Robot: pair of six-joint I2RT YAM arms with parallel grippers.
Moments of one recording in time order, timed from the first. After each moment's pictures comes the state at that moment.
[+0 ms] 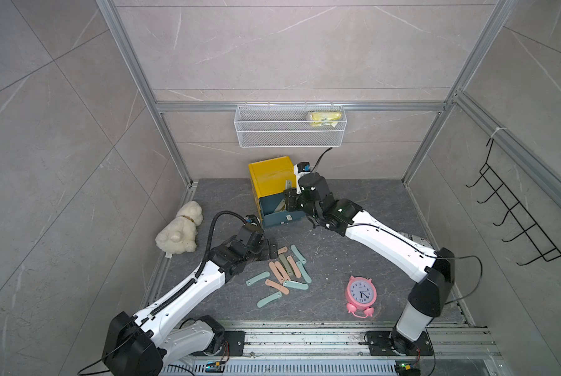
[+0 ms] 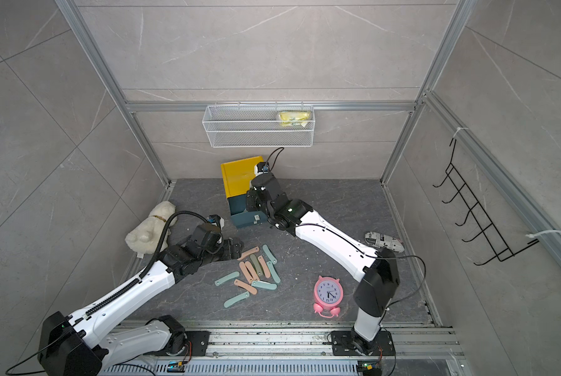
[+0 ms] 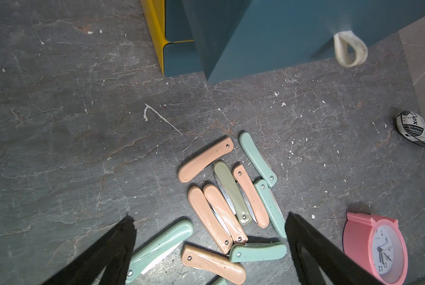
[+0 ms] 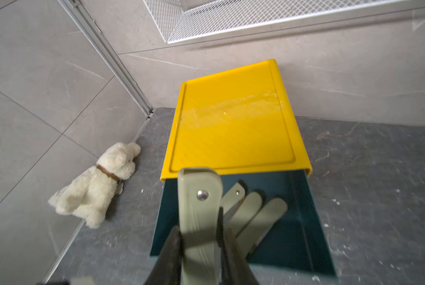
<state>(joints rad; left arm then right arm) -0.63 1.11 0.86 -0.58 -0.12 -0.59 0.80 1.81 1.77 -0.41 0.25 0.43</state>
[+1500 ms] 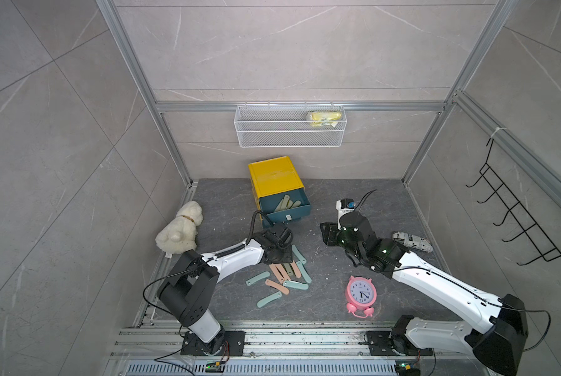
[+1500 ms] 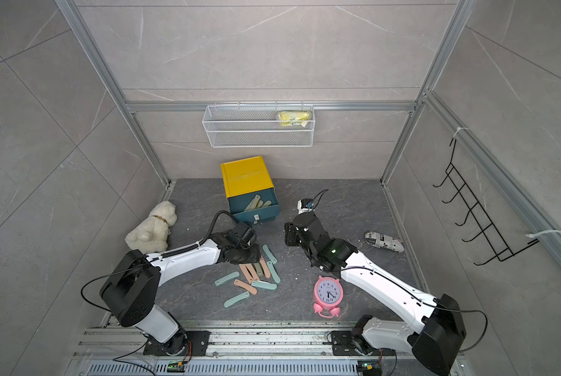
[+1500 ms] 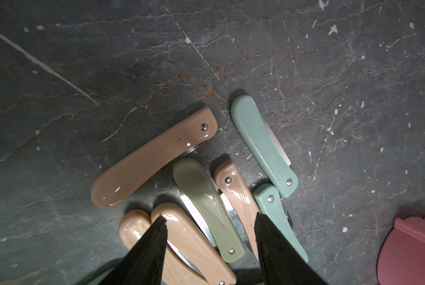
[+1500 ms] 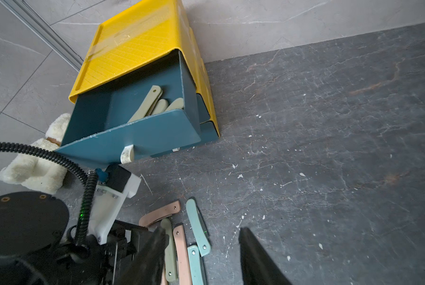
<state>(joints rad) -0.72 1.63 1.00 -0.49 -0.01 -0.68 0.76 1.20 1.00 -0.36 0.29 0.57</state>
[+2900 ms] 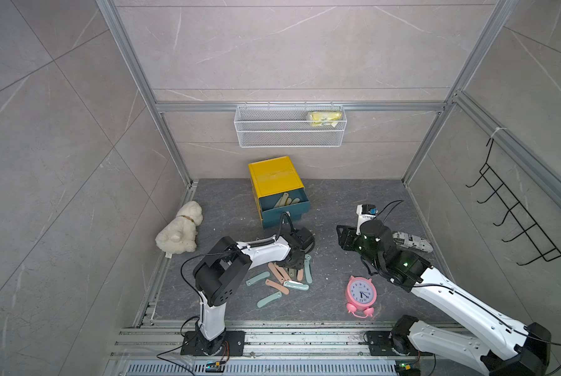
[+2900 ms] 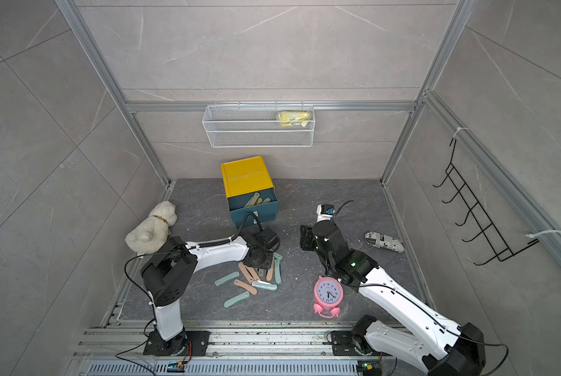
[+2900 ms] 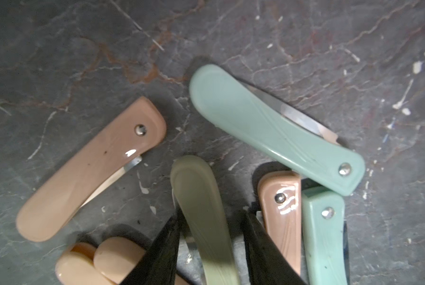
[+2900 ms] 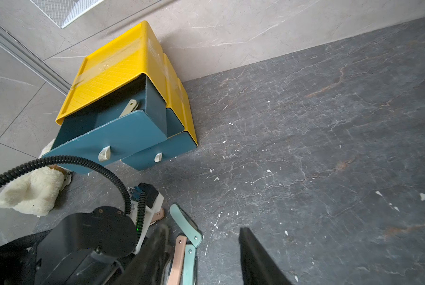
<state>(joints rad) -0.88 1.90 1.23 -0.68 -0.16 -0.63 0.69 1.02 0.88 -0.37 0.32 0.58</state>
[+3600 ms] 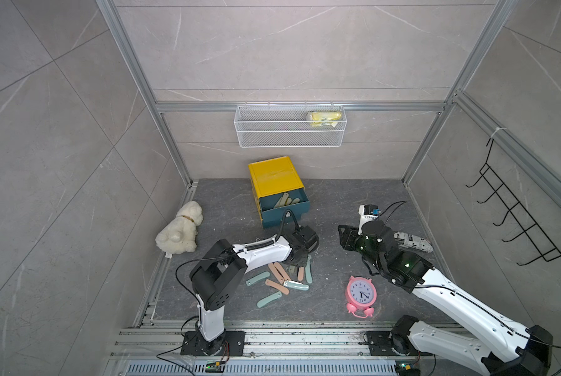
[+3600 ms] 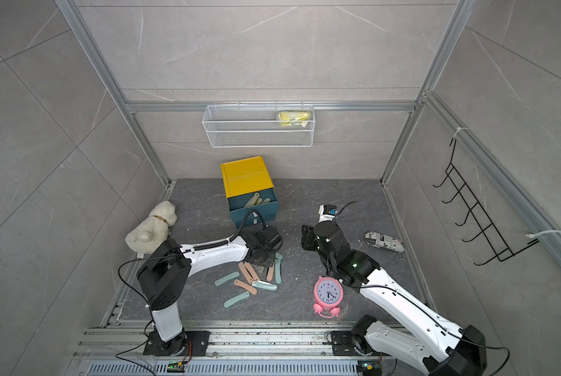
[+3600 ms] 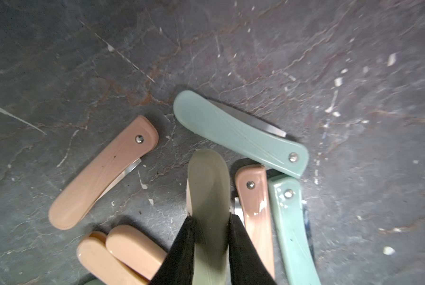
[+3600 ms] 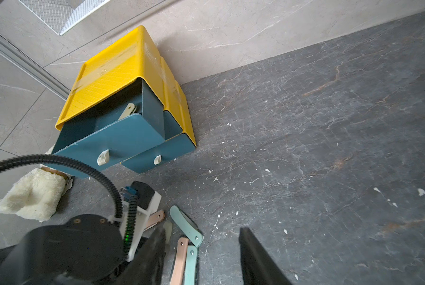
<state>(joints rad) -0.91 1.82 1.25 -0.68 -0.20 -0.60 0.68 1.01 0.87 -0.37 0.32 0.60</state>
